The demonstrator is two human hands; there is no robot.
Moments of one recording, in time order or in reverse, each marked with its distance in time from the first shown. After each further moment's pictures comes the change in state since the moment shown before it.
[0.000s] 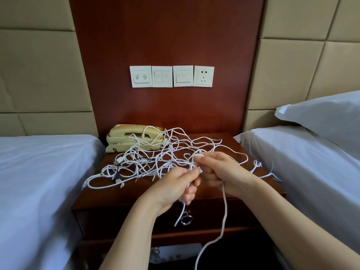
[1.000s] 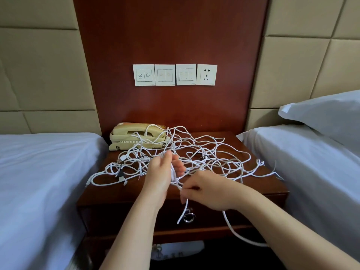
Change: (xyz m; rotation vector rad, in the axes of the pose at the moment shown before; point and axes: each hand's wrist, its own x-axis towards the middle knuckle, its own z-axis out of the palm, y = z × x) left_hand 0.016 -0.007 -0.016 -0.342 0.615 0.137; right_hand -0.011 0.004 0.028 -1.123 -0.266 -0.151
